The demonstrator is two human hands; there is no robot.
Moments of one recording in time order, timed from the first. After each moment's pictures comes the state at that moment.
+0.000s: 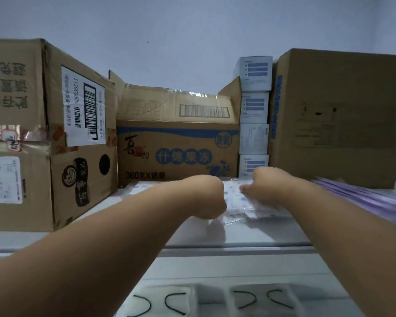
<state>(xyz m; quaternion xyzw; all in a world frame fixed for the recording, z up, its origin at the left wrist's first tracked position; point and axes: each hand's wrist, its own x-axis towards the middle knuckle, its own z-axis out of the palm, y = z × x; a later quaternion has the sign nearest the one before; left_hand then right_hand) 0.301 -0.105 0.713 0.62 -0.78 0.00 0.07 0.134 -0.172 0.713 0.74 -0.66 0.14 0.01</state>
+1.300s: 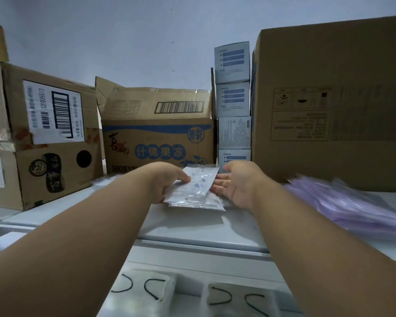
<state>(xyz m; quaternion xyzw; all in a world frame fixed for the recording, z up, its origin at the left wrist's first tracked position) 0.229 -0.141 0.715 0.73 -0.36 -0.35 0.46 0.075 -0.190 0.710 0.47 -0.40 0.45 -0.65</state>
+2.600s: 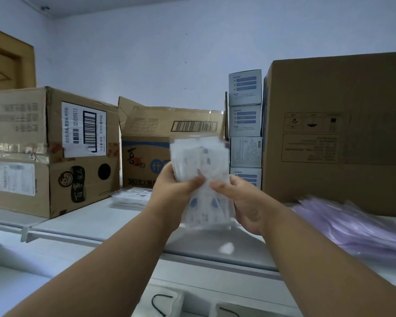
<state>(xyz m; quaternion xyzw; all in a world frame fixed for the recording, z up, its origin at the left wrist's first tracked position) 0.224 -0.099 0.697 0.39 -0.48 -0.30 0.73 0.068 -0.167 0.702 0.66 -0.19 0.37 -0.62</state>
